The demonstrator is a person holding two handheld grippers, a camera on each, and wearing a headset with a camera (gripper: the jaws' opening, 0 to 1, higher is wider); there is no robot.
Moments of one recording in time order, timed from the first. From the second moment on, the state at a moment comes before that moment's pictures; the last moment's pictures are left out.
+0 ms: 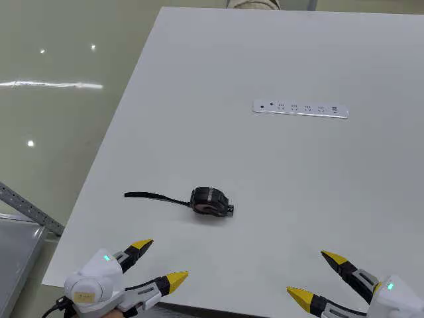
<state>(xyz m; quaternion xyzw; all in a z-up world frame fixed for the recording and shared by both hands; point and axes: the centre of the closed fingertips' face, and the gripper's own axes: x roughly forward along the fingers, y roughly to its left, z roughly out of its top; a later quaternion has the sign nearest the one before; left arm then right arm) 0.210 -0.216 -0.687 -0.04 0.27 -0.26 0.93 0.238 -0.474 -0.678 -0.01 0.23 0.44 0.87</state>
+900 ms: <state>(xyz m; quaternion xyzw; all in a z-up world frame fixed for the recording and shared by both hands) 0.209 -0.215 -0.685 -0.04 0.27 -0.25 0.93 0.236 -0.472 -0.675 -0.02 0.23 0.45 0.87</state>
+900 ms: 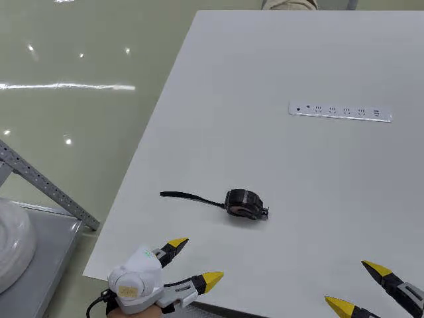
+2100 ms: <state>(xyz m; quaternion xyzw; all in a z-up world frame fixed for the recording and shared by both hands) 0.221 -0.215 -0.693 -0.02 0.29 -0.28 0.92 0.247 -0.462 -0.679 -0.03 0.22 0.48 0.85</state>
